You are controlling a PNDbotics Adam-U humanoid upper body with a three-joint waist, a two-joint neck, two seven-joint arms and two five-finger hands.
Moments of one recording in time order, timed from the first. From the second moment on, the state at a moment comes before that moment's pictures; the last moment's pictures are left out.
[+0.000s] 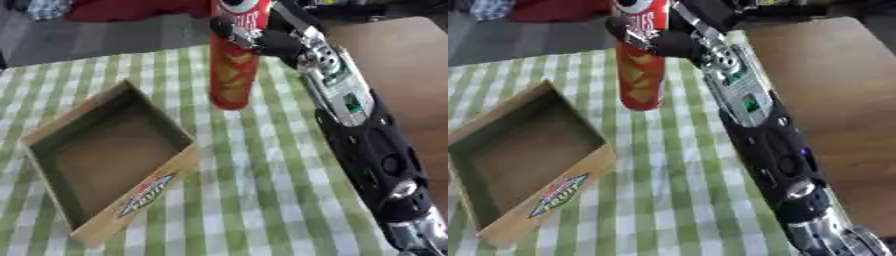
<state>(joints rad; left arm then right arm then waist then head) -0.39 0.22 0.05 -1.75 0.09 0.09 0.32 -0.79 -0.31 0.10 -1.57 0.01 0.11 0.29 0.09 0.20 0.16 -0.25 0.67</state>
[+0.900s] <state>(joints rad) -0.40 0.19 0.07 -1.75 0.09 0.08 0.36 -0.88 -0.22 0.21 -1.60 -0.01 0.08 0.33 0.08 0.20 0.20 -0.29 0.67</state>
